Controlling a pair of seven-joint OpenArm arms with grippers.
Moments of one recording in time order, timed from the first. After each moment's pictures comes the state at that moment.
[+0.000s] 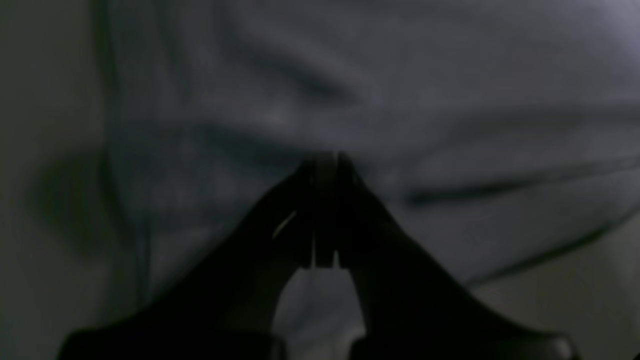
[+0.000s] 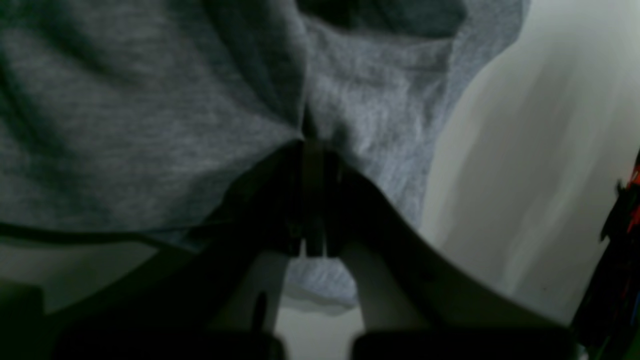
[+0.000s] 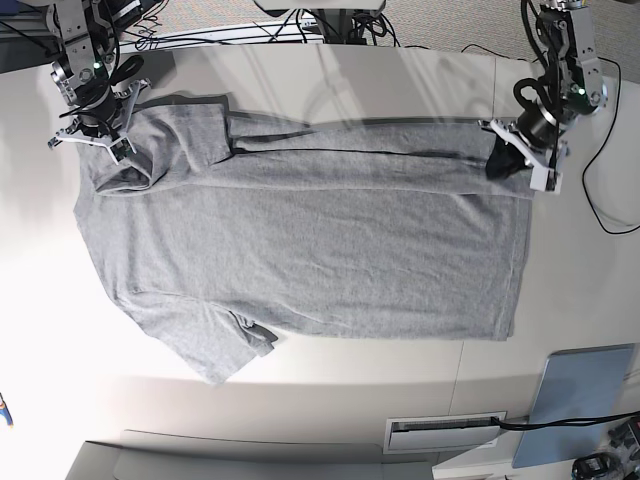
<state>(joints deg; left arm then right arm) 19.8 -17.4 -18.4 87.1 -30.1 -32.3 32.1 -29.9 34.4 2.5 99.4 -4.6 12.4 -36.5</state>
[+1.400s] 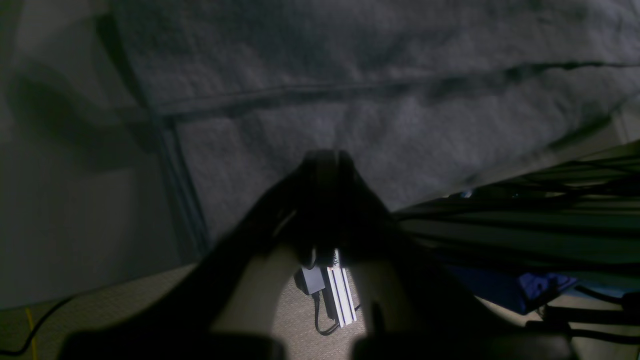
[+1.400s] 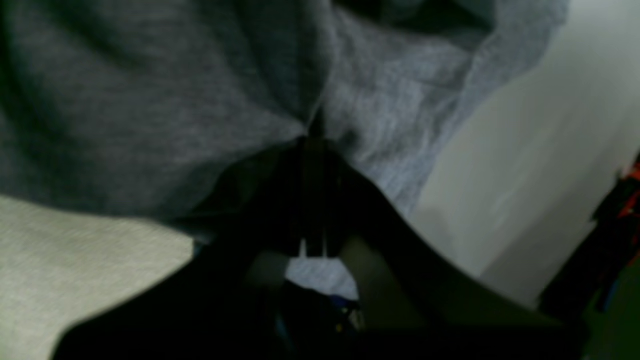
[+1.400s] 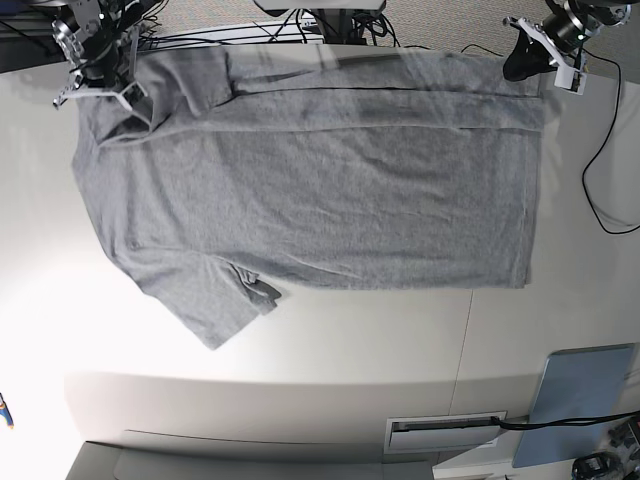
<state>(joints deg) 41.6 -21.5 -24.7 83.0 -32.5 -44.3 20.1 -45.7 34.6 5.3 108.8 -10.4 16.5 -39.5</state>
